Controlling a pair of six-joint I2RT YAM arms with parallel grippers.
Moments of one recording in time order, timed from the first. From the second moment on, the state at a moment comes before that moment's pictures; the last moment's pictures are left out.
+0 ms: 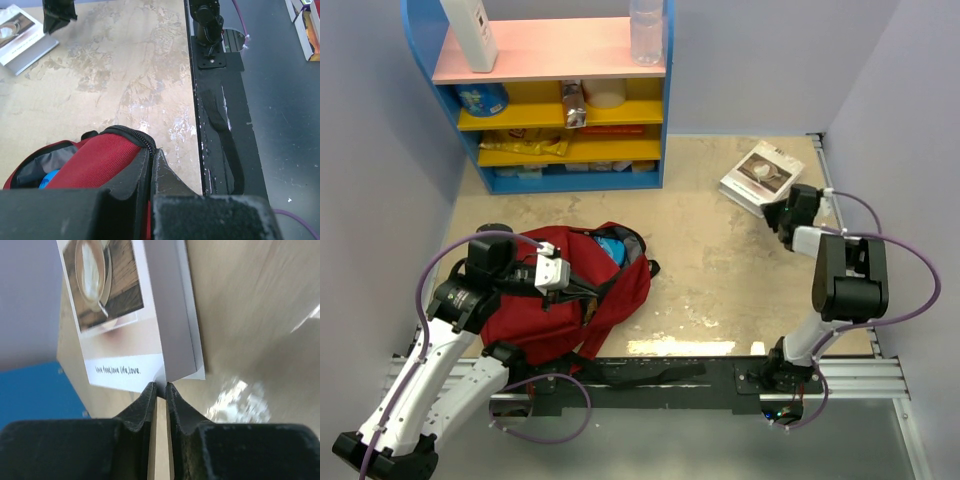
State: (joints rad) left arm -0.39 0.68 0.83 -0.66 1.08 0.55; right arm -0.16 1.71 0.84 0.27 0.04 1.09
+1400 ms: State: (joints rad) left arm -0.39 0.67 0.87 -0.73 1.07 0.58; right arm 0.16 1.64 0.78 0.31 0.27 1.15
